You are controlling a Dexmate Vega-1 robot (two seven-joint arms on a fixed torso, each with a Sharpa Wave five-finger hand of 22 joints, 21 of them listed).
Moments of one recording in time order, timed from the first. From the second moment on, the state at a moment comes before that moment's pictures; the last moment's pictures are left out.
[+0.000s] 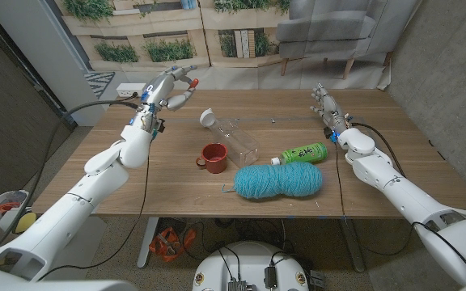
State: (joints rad) left arm 0.91 0.68 0.23 -1.62 0.55 -0.33 0.46; left_hand 1.16 0.16 0.47 -0.17 0.21 0.40 -0.16 0.22 0.19 0.86 -0.15 0.43 0.42 0.36 -0.04 0.30 0.22 0.14 0.04 0.20 0.17; right arm -0.66 -0.51 -0.42 -1.13 0.47 0.27 0.00; right_hand 0.08 0.03 0.21 -0.03 0.19 0.07 -0.08 0.20 0.19 0.12 -0.01 0.21 0.20 -0.03 -0.03 0.21 0.20 0.14 0.12 0.19 0.17
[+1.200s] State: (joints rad) left arm 0.85 0.65 0.29 -1.53 0.35 -0.57 0.28; left_hand 1.16 0.15 0.46 -0.16 0.21 0.40 -0.16 0.22 0.19 0.87 -0.15 0.42 0.41 0.37 -0.04 0.30 0.22 0.14 0.04 0.20 0.17; right arm -0.65 -0.53 -0.43 -1.16 0.45 0.24 -0.01; right_hand 0.08 0.03 0.21 -0.03 0.19 0.07 -0.08 0.20 0.19 0.12 -0.01 0.21 0.20 -0.03 -0.03 0.21 0.20 0.14 0.12 0.19 0.17
